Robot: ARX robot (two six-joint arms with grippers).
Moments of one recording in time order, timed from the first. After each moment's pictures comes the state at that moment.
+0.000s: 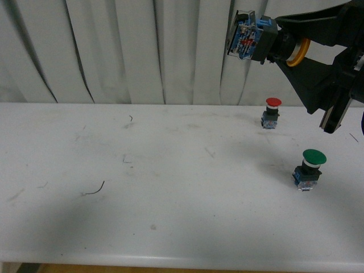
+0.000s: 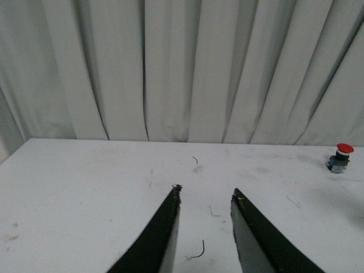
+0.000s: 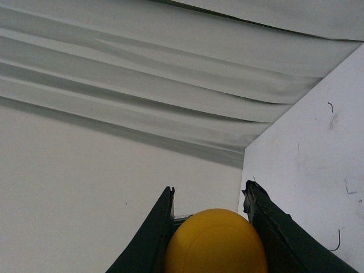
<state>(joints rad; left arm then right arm) -0.21 0.52 0.27 0.24 -0.21 -0.02 0.19 1.82 0.69 1.28 -0.50 1.36</state>
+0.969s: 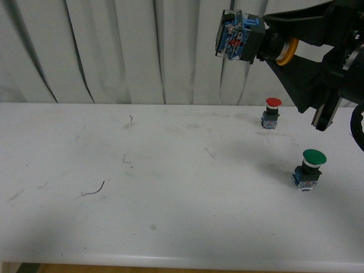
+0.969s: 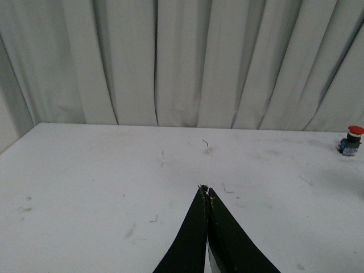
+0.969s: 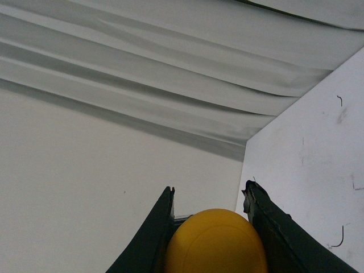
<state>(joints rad) 0.00 0.20 0.04 0.16 0.00 -0.01 0.22 1.82 0.70 1.28 -0.50 1.33</state>
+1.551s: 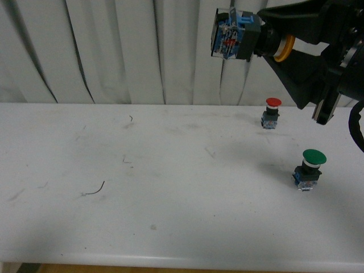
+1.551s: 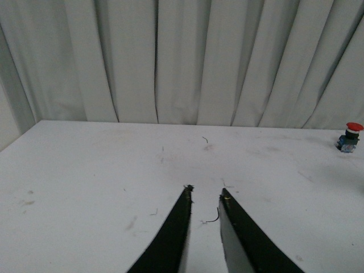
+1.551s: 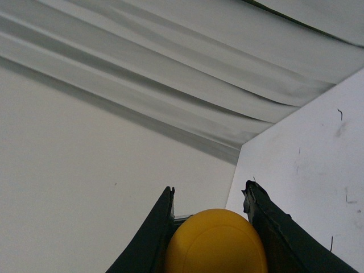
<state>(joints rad) 0.00 0.01 0.01 0.00 0.00 -0.01 0.24 1.80 0.70 1.28 -0.51 1.25</state>
